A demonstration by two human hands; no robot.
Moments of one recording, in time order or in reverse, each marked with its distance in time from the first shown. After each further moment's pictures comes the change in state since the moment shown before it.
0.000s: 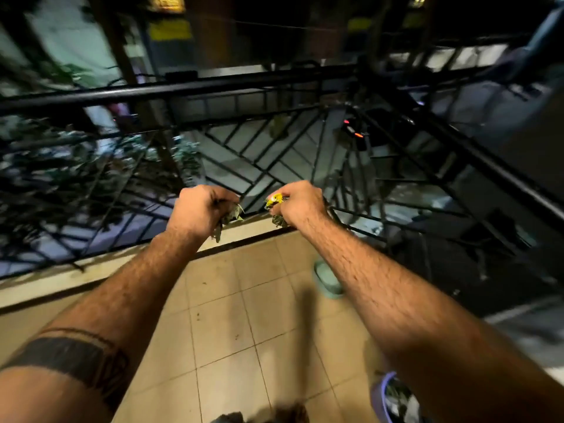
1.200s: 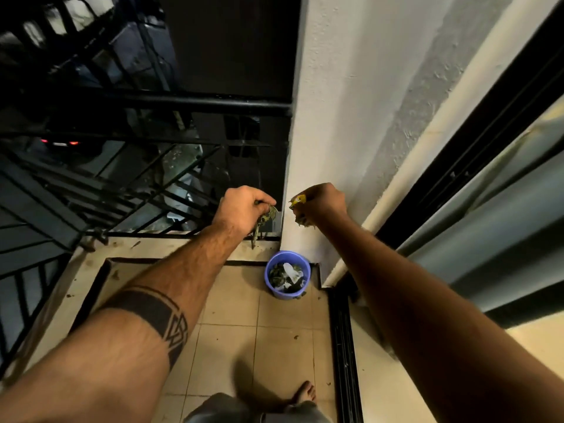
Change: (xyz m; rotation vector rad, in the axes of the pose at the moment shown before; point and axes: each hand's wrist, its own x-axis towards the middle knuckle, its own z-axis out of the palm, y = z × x) left_hand -0.166 0.317 0.295 -0.125 -0.893 0.867; right_hand -0.293 0.310 -0.183 0.276 0.822 0.918
